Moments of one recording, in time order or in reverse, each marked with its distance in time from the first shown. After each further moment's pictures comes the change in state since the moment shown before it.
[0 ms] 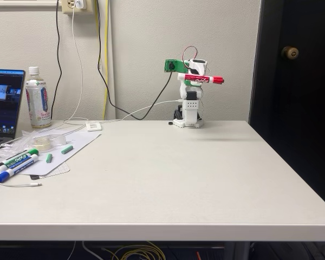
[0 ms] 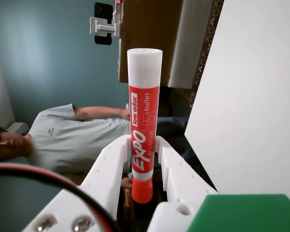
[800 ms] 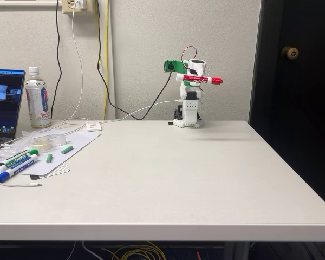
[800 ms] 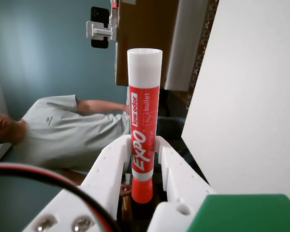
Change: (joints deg) arm 1.1 0.5 0.0 1.6 0.0
